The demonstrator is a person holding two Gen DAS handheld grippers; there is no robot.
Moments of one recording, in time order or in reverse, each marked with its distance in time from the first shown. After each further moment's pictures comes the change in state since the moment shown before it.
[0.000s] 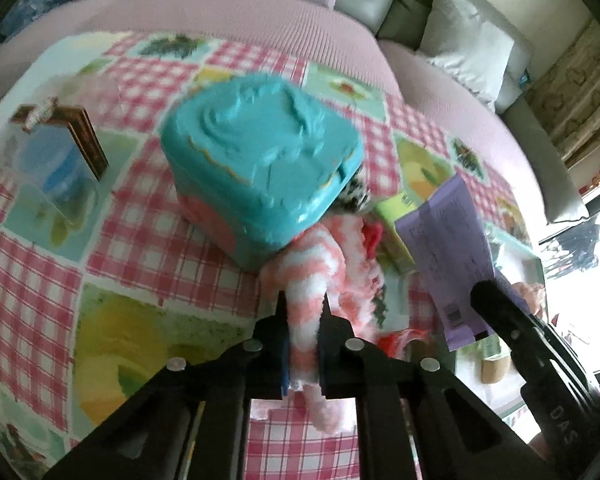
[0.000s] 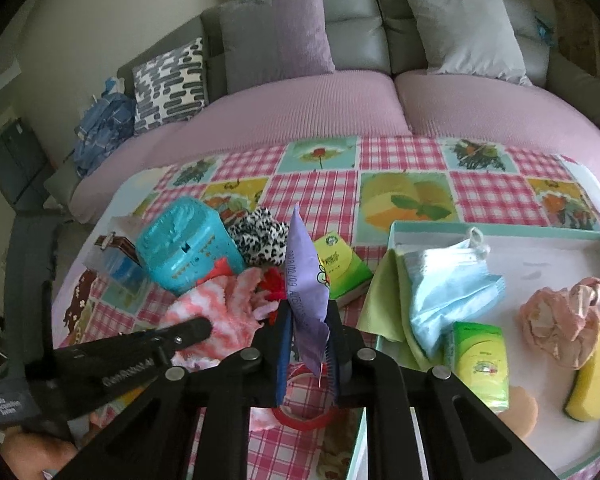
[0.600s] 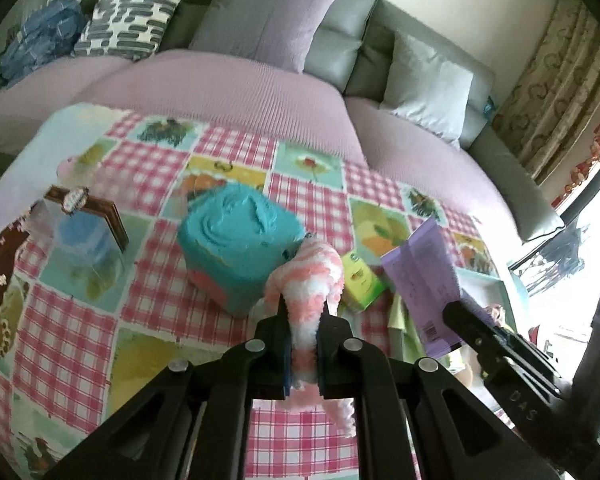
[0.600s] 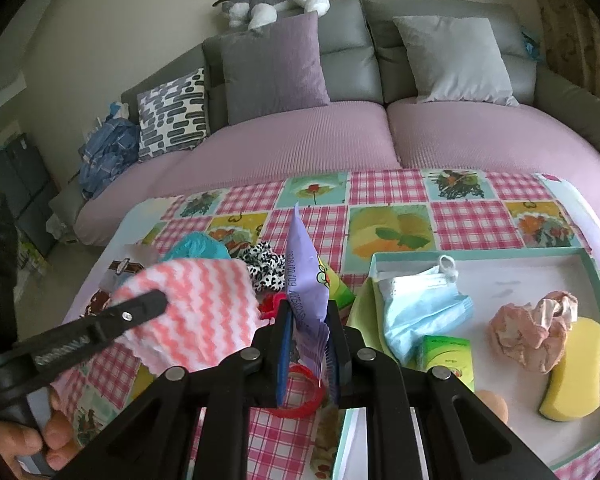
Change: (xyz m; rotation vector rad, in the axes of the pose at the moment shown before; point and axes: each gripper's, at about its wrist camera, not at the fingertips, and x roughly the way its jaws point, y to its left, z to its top) left arm -0.073 -0.022 0.004 0.071 -0.209 -0.037; right arm -0.042 -0.005 0.005 0.012 -0.103 -0.001
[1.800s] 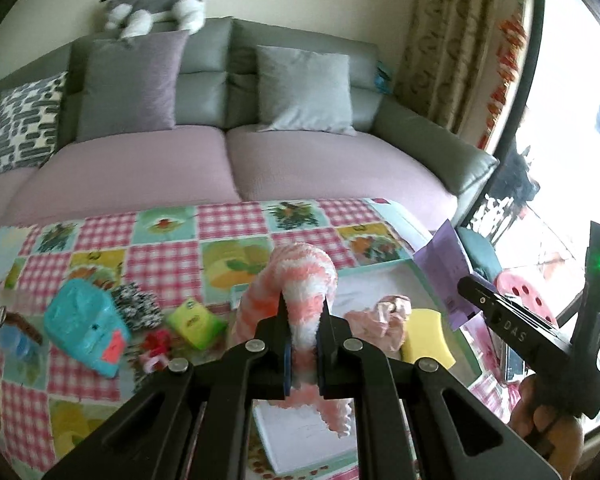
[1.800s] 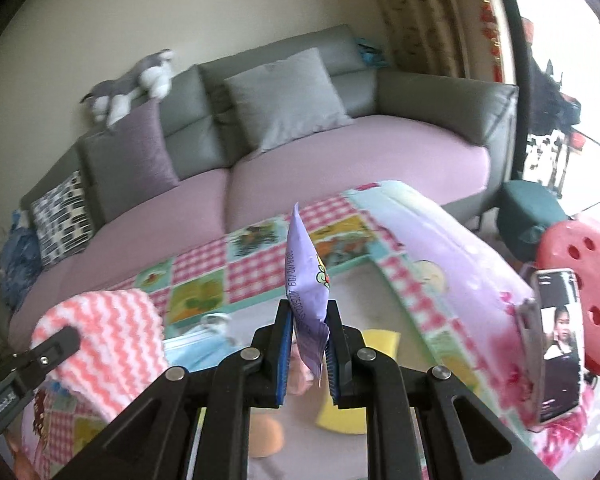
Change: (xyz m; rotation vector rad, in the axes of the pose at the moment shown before) left arm -0.007 -0.177 -0.025 0.371 -0.093 -0.139; right arm -0.106 -0.171 -0.010 0.310 -0.197 -0.338
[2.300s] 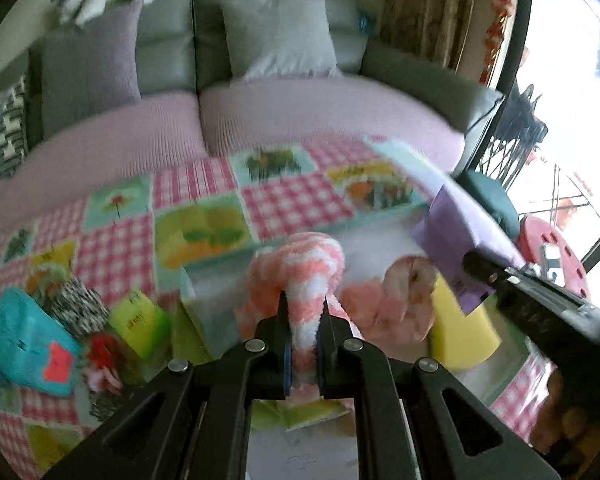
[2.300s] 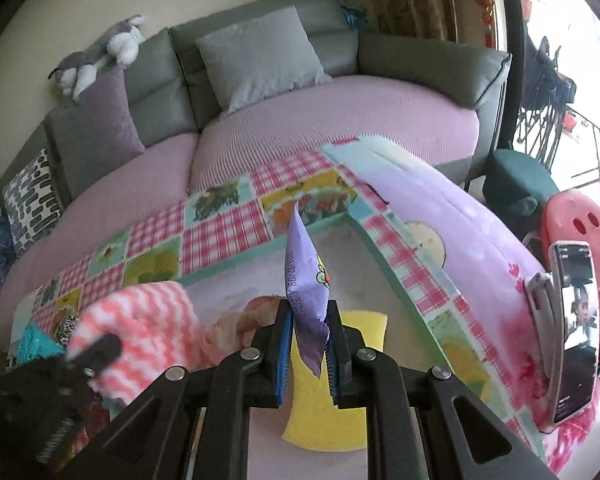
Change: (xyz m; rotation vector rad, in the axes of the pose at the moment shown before) left arm 0.103 -0.021 -0.023 0.094 0.179 0.030; right arm 0.061 -0.017 -0.014 0.008 0.130 -0.081
